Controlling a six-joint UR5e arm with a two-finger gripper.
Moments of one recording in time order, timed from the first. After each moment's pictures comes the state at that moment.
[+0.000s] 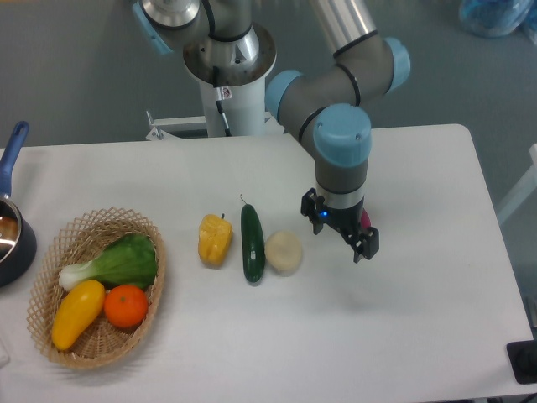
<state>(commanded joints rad) 2.55 -1.94 -1.77 -0.85 1.62 1.30</state>
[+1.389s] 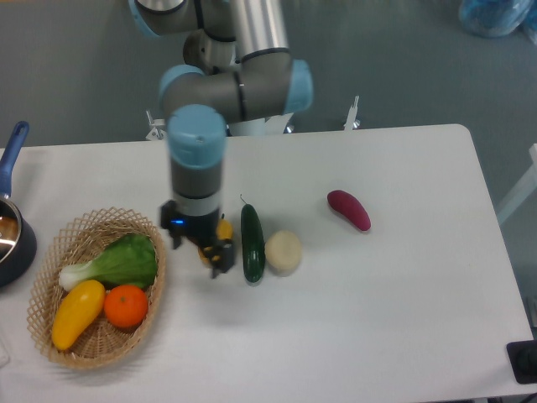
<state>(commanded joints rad) 2.05 -1.89 -1.72 -0.85 1.39 0.59</state>
